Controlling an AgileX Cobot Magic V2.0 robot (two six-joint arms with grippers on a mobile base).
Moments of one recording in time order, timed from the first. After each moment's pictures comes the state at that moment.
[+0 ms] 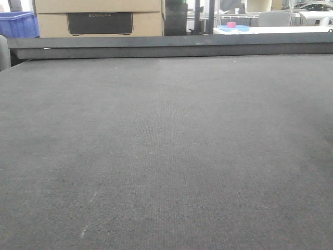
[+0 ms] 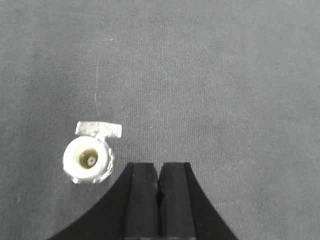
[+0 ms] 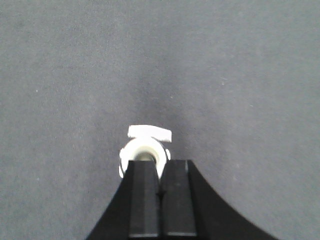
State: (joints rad) left arm 0.03 1.09 -1.03 -0.08 0.93 -0.01; right arm -0.05 1.02 -1.05 0.06 0.98 -0.04
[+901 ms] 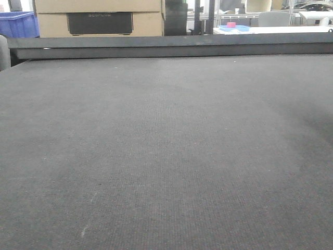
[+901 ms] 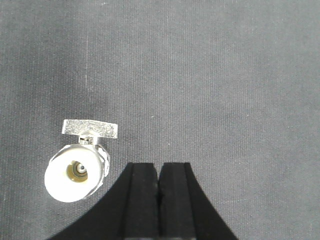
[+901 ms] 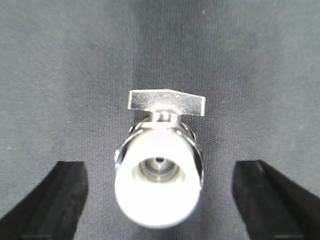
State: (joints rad) left arm 0.03 1.31 -1.16 -0.08 1.03 -0.01; right arm -0.05 1.45 -1.15 0.10 1.14 -0.03
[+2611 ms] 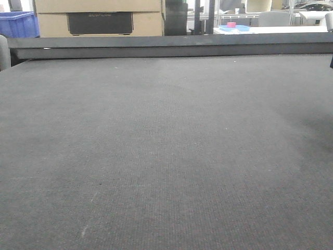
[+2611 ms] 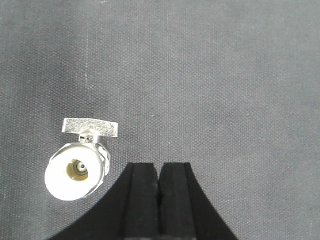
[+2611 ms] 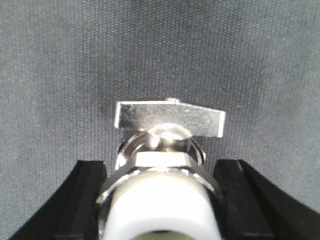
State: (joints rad) left arm 0.03 1.31 -1.16 -0.08 1.03 -0.02; right arm -0.05 1.55 -1.09 0.08 1.08 -0.06
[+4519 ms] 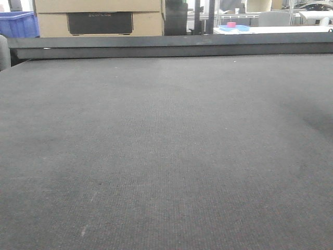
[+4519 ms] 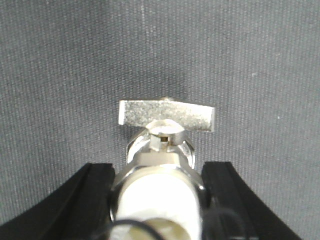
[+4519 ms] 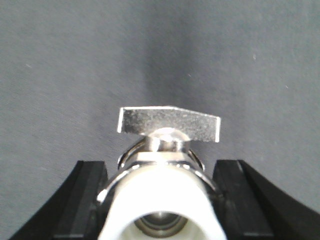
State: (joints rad) left arm 0.12 1.57 -1.15 0.03 1.07 0.10; right arm -0.05 1.31 -1.29 0.10 1.18 -0.06
